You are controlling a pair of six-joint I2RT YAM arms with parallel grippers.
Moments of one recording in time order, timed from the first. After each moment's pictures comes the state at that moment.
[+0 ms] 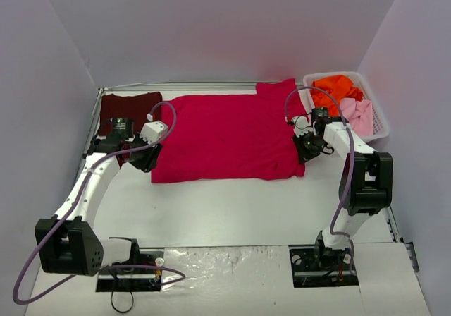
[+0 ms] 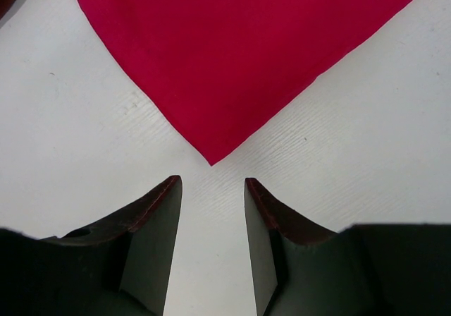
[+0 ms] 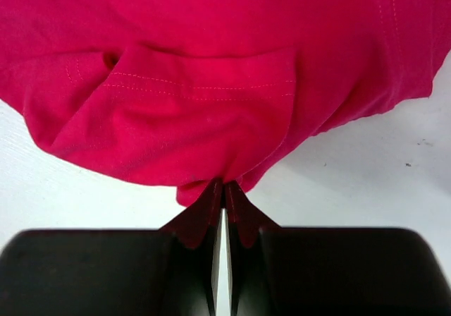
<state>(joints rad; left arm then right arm) -0.07 1.25 1.05 -0.78 0.32 0.49 0.00 1.74 1.20 -0.77 -0.25 -0.48</state>
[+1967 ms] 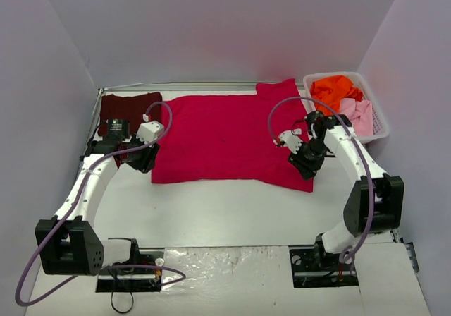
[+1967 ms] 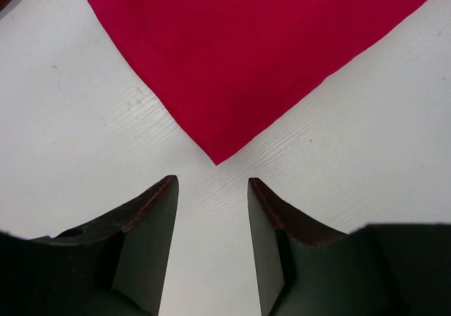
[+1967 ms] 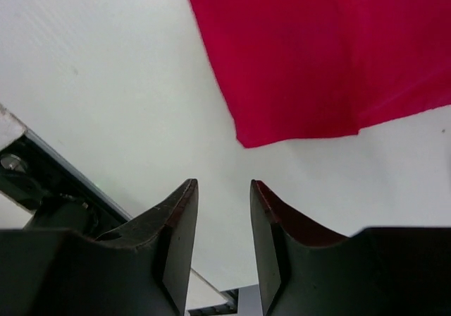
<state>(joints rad) -0.03 1.25 1.03 -0.76 0.35 0.49 0.11 1.52 1.21 -1.21 -0.21 -0.91</state>
